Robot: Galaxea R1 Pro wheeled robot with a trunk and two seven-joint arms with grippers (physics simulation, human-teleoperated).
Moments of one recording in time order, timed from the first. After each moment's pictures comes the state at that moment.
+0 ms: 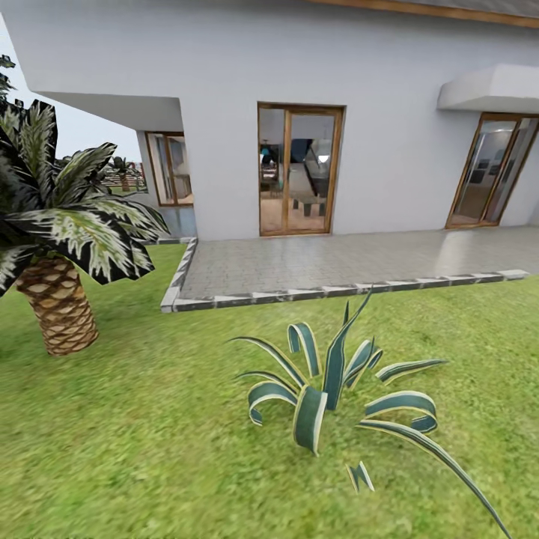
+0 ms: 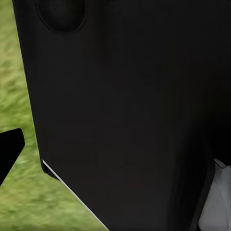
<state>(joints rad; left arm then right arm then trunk) 0.06 -0.05 0.00 -0.06 -0.01 -0.01 0.00 -0.06 -0.06 0.01 0.05 0.07 -0.01 0.00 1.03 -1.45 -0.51</state>
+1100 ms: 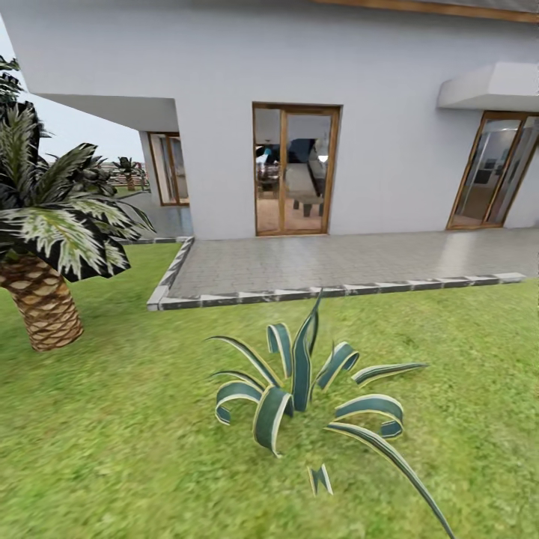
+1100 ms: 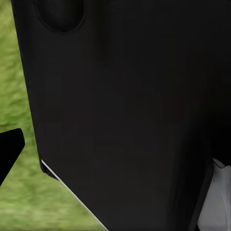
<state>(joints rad) 0.06 -0.05 0.00 -0.06 -0.01 -0.01 0.00 -0.06 -0.06 0.01 0.05 0.07 -0.01 -0.01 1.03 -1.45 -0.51</state>
